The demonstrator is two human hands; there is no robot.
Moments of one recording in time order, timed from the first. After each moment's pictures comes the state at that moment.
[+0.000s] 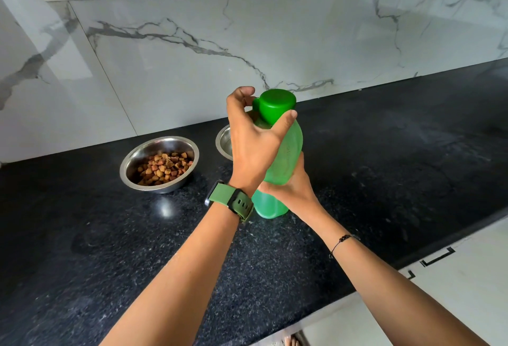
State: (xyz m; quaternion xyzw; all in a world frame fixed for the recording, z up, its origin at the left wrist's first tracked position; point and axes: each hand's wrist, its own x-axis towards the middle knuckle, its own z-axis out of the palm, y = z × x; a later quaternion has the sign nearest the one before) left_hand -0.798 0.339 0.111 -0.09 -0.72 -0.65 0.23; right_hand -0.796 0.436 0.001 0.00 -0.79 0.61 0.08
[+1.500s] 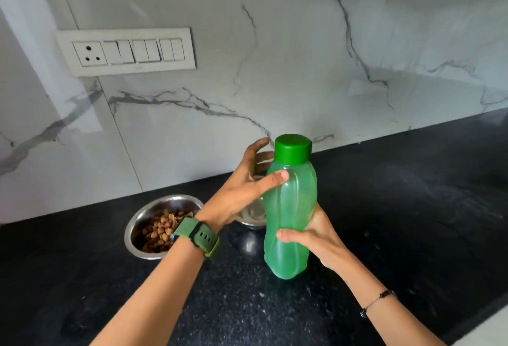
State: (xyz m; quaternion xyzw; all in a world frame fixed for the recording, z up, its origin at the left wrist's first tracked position) left_hand -0.844 0.284 0.141 -0.26 -0.71 -0.65 -0.09; right_hand -0.811 0.448 0.052 0.01 -0.74 0.67 0.01
